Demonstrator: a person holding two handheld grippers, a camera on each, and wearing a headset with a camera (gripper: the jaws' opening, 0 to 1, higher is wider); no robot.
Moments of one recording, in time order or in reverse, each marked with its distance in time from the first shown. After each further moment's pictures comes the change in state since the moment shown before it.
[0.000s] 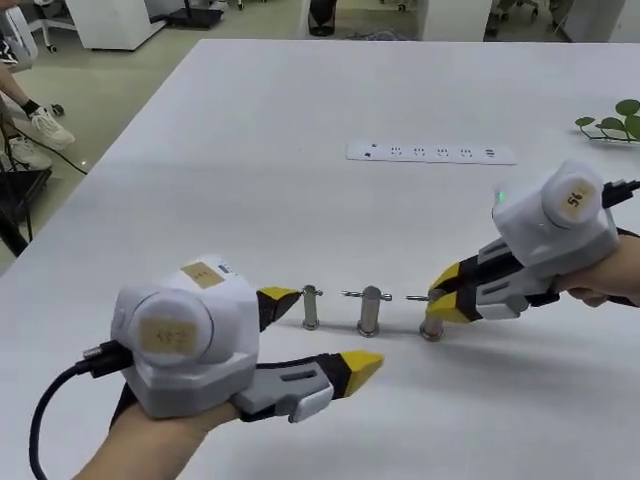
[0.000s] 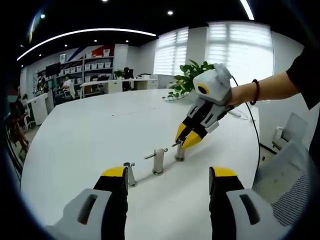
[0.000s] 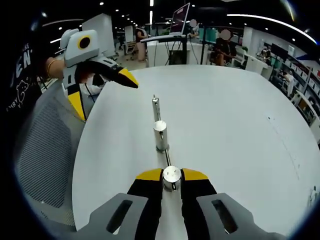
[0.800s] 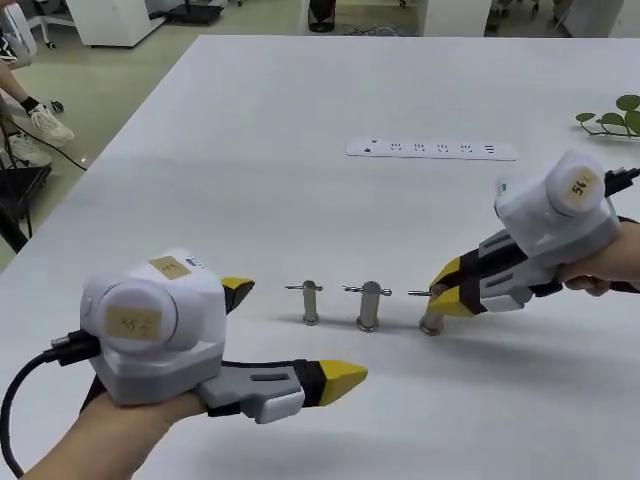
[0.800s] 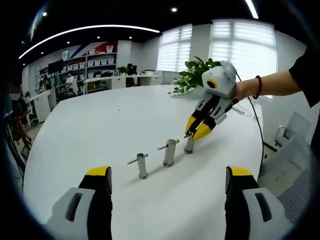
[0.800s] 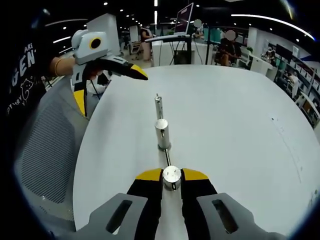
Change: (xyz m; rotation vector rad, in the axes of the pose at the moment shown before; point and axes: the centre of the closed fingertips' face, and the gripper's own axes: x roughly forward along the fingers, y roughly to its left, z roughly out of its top) left arm -0.006 0.019 -0.013 -0.001 0.034 0.027; right arm 0.000 0.002 -0.002 -0.019 0.001 0.045
